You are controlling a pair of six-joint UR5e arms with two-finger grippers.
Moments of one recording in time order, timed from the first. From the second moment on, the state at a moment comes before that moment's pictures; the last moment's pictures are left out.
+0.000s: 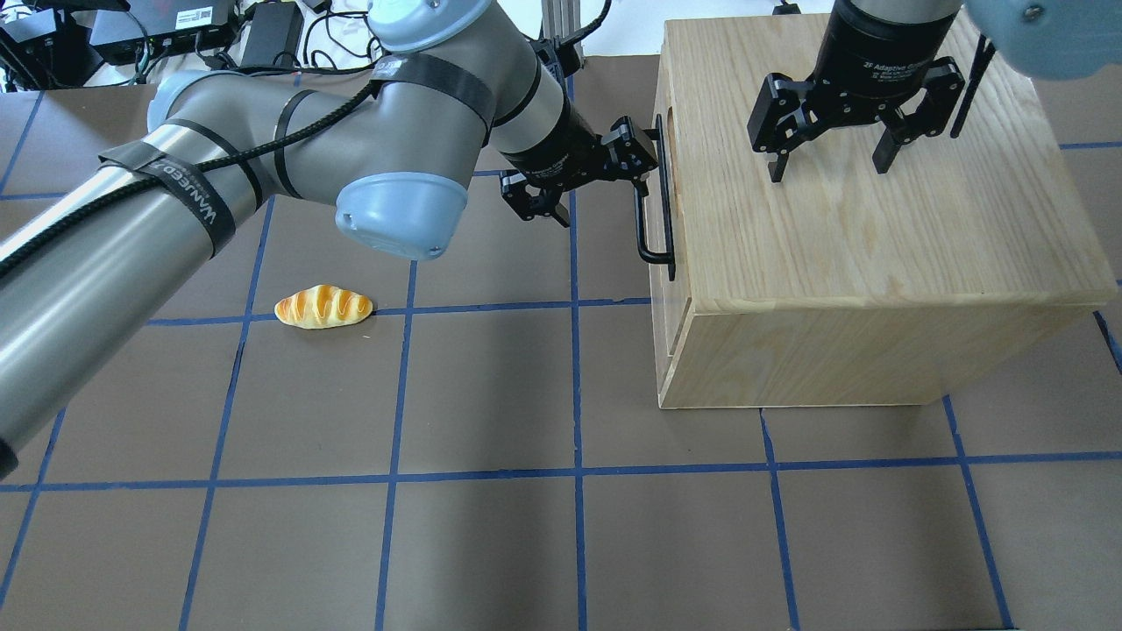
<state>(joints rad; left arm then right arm) -1.89 -1.87 -1.57 -1.05 1.21 -0.48 1.60 -1.49 1.43 -1.47 -1.61 0.02</state>
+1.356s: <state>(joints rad) -1.90 -1.88 -1.57 -1.05 1.28 -0.38 1.60 -1.49 1.43 -1.47 -1.61 0.02</state>
